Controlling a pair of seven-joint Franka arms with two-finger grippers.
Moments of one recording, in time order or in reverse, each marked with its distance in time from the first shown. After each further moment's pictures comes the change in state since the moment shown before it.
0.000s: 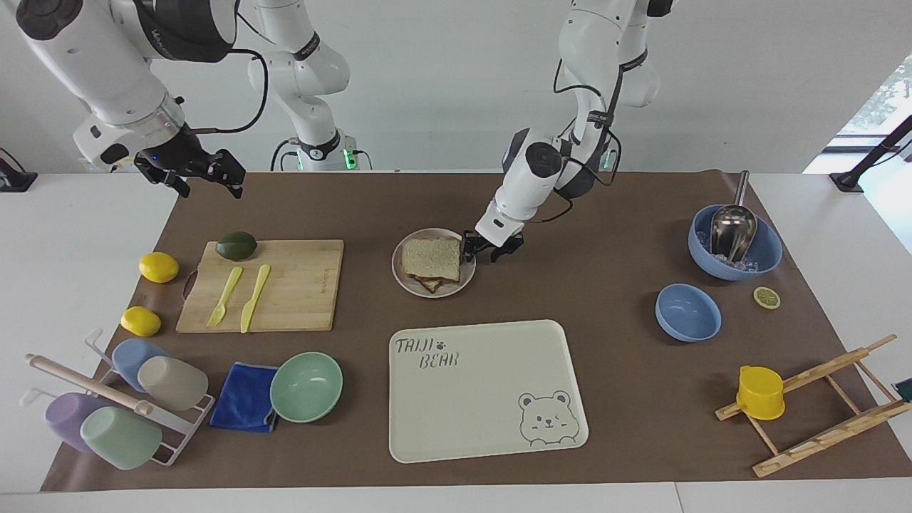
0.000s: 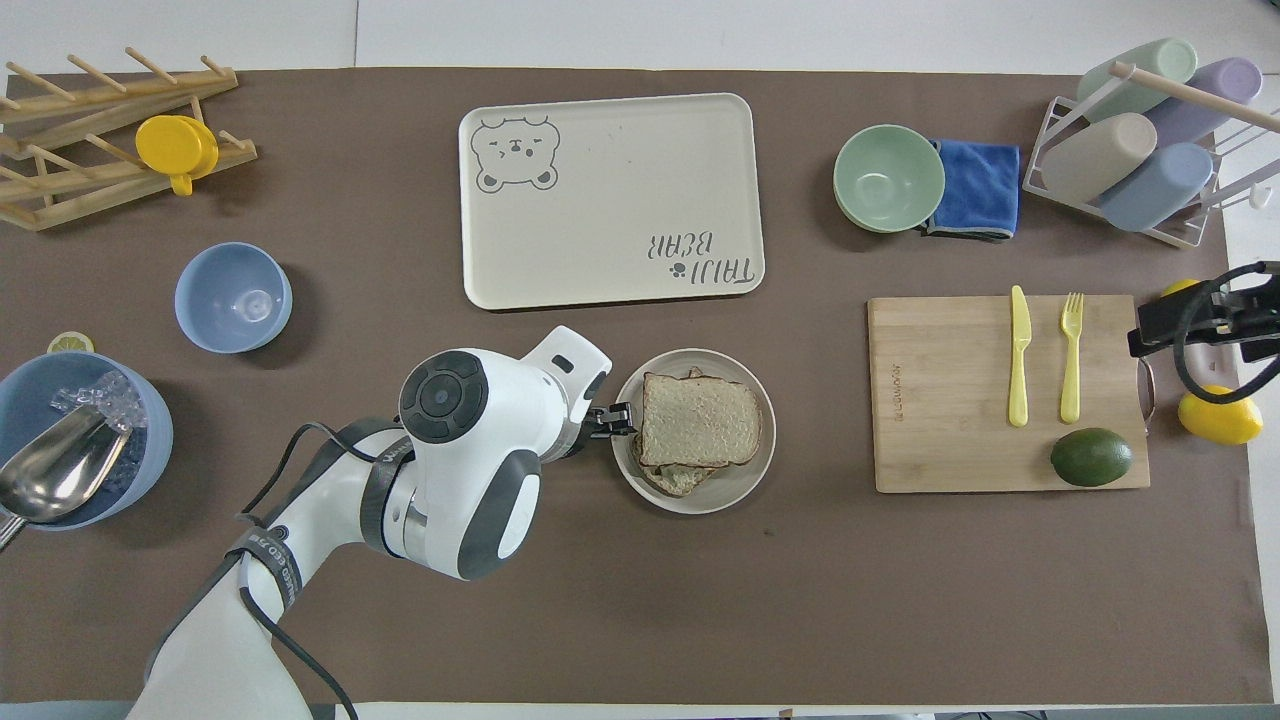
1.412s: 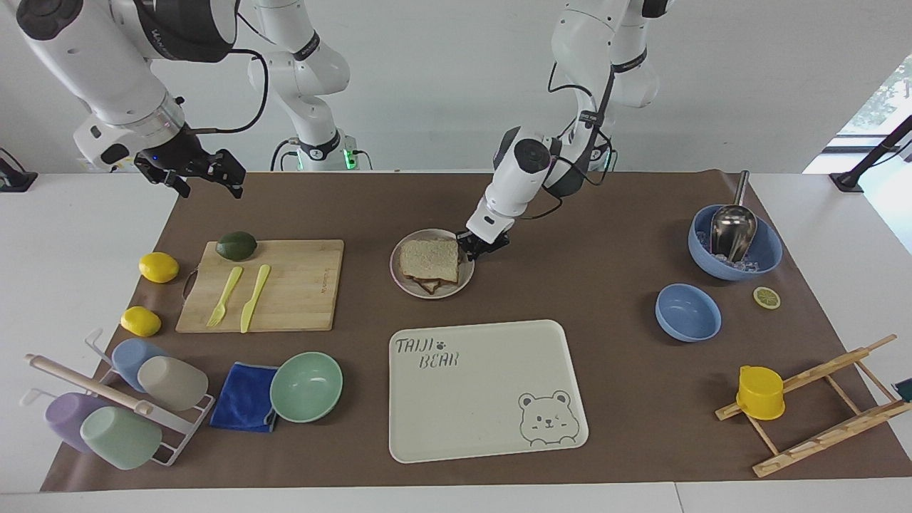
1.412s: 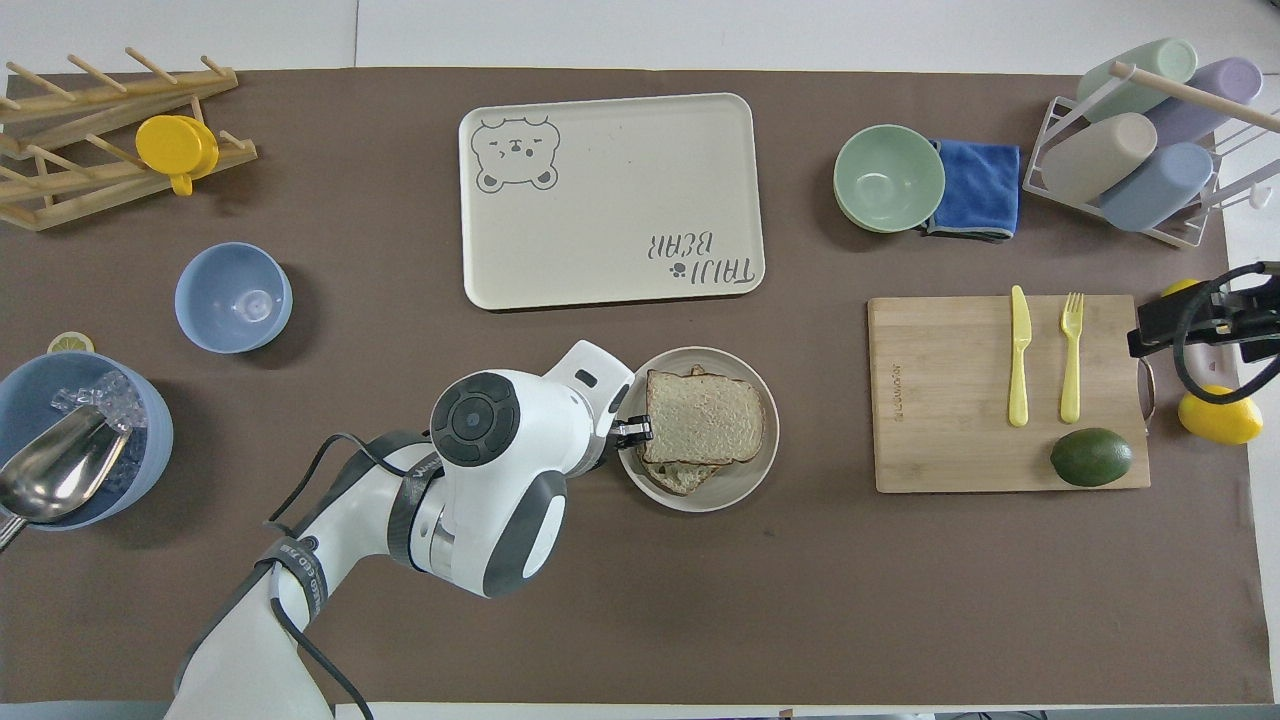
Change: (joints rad) left arm -0.034 0.009 0.001 -0.005 -0.003 0.039 -0.048; right arm 0.000 0.000 0.000 0.000 0.000 0.000 0.000
